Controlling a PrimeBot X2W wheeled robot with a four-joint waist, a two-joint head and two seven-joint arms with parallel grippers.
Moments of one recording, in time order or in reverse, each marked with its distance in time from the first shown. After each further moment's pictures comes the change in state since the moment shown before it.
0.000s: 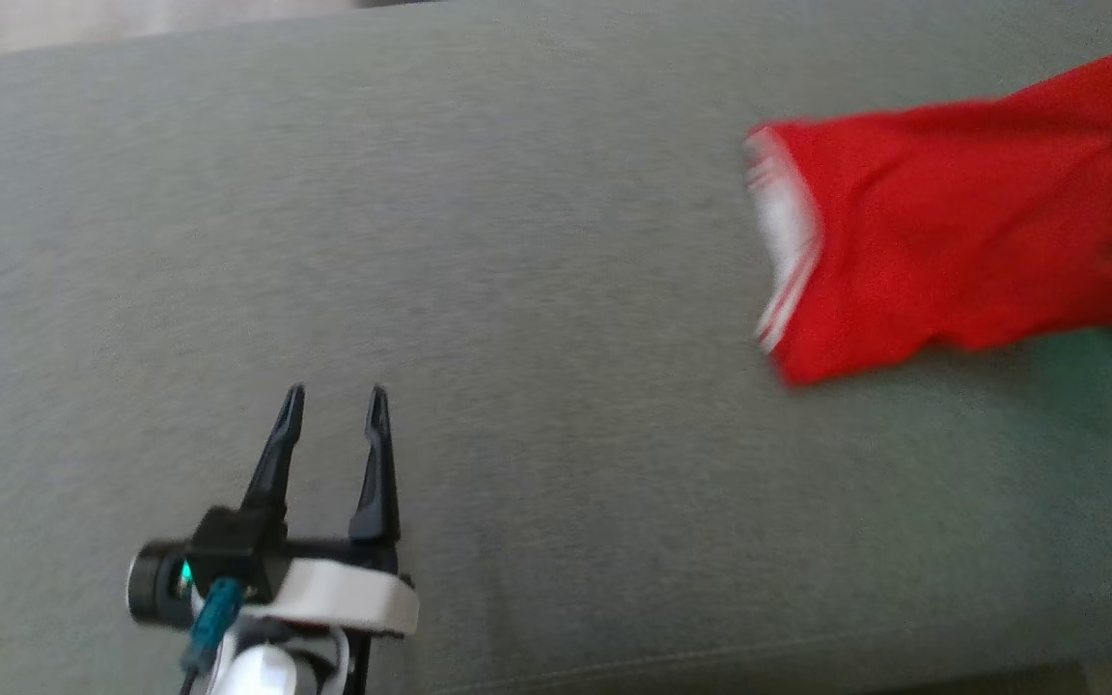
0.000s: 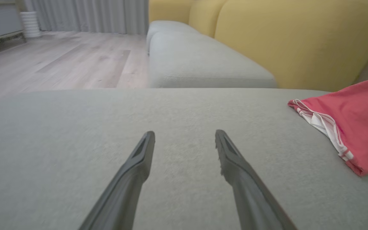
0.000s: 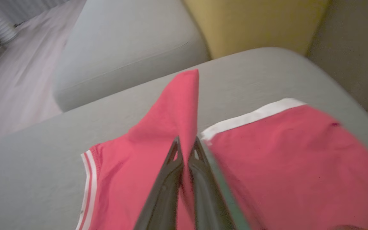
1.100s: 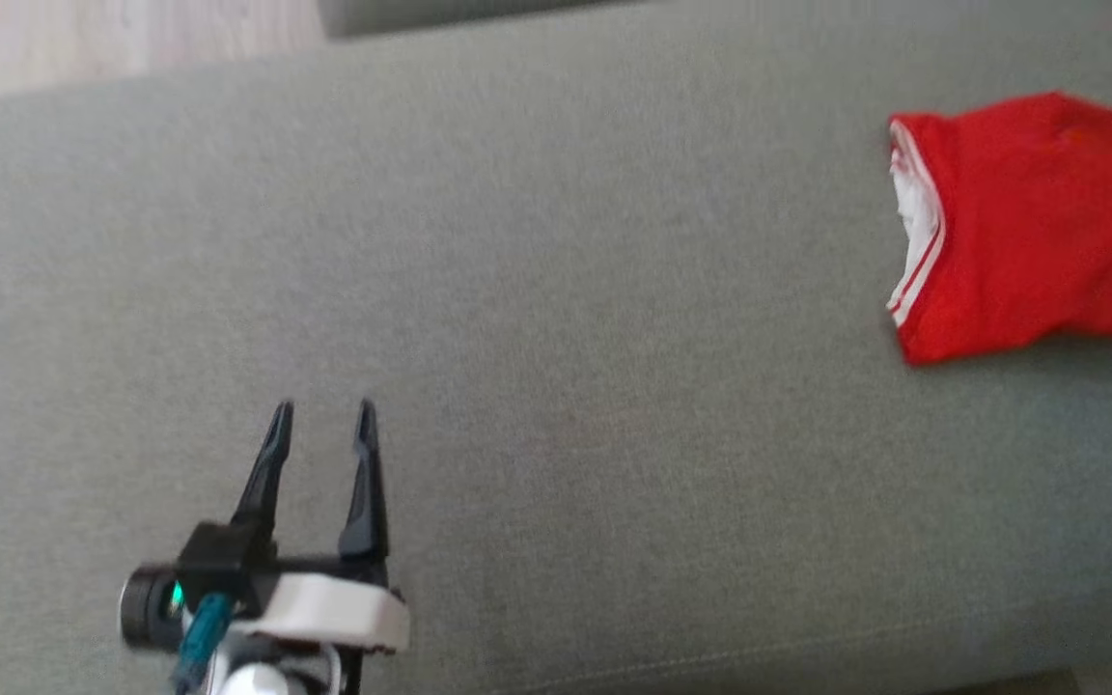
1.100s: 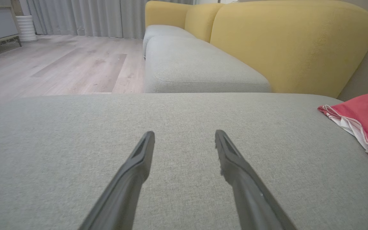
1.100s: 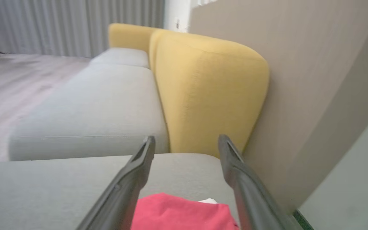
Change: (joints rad) left arm 0.007 0.002 0.007 -0.003 -0.011 0.012 0.000; right arm 0.013 -0.124 0.009 -0.139 -0.230 0.000 -0.344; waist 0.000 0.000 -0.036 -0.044
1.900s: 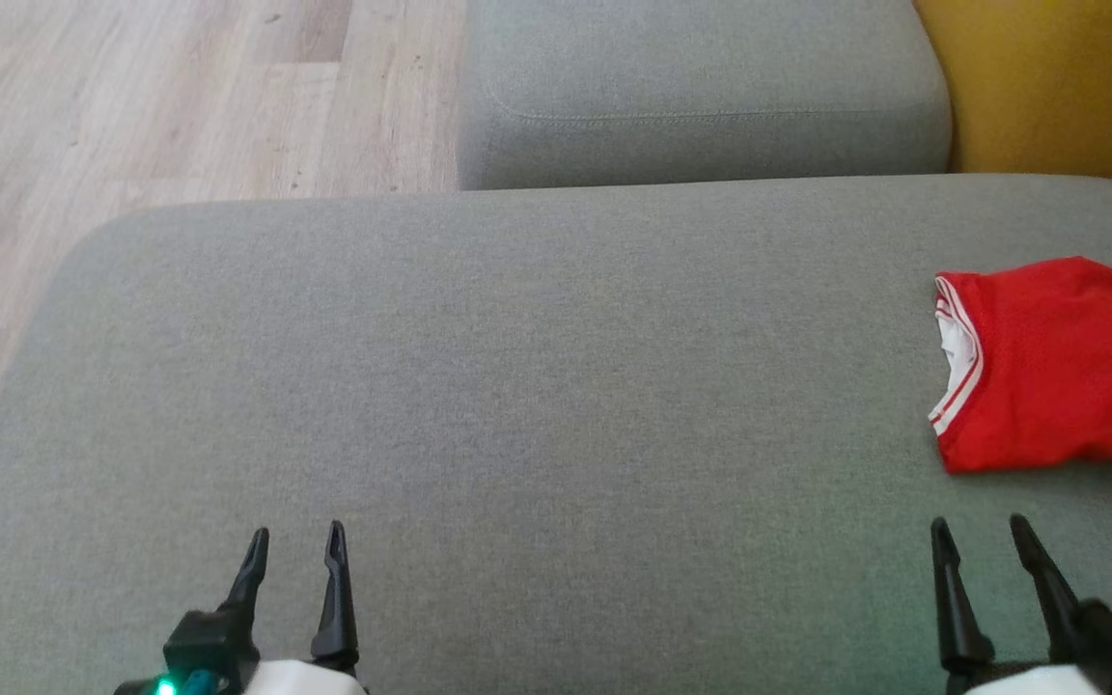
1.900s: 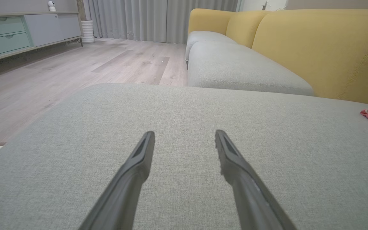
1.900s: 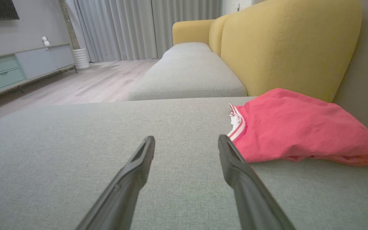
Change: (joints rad) left arm 0.135 0.013 0.056 0.124 -0.032 -0.028 0.000; right arm 0.913 0.395 0.071 -0.393 -0.105 0.000 -0.306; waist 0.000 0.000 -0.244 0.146
